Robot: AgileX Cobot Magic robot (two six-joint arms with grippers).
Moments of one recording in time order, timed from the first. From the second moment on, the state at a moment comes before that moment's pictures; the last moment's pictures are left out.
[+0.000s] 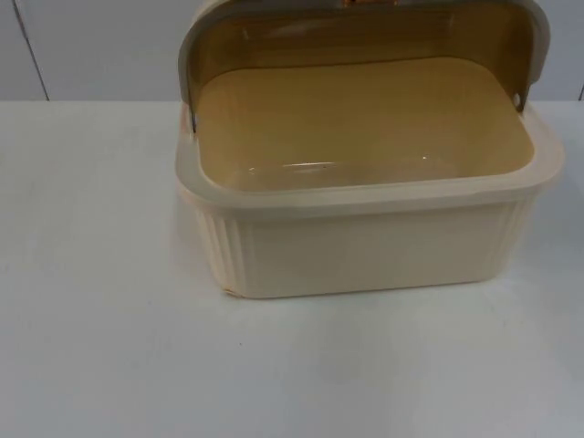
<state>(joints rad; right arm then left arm) 0.17 0.70 -0.87 -0.12 0.61 0.03 -0.16 1.26 -1.14 0.47 0.41 -0.55</state>
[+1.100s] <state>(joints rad) 0.17 0.70 -0.87 -0.12 0.61 0.03 -0.16 0.98 -1.00 0.02 0.25 -0.07</state>
